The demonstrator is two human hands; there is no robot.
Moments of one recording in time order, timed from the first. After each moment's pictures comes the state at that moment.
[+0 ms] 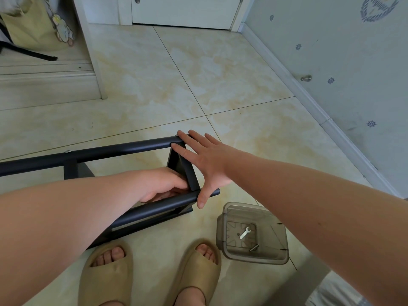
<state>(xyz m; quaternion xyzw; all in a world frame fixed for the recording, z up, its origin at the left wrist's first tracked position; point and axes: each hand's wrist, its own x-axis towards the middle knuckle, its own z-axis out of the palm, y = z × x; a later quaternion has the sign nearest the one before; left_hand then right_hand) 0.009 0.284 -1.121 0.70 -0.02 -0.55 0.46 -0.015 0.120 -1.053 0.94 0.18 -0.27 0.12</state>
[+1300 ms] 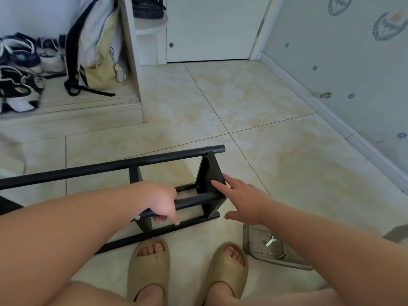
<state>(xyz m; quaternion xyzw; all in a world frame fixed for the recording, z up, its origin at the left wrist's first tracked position) -0.021 0.379 -1.058 0.83 -0.27 -0.48 0.01 -0.114 0.139 -1.067 0.97 0.09 -0.23 -0.01</state>
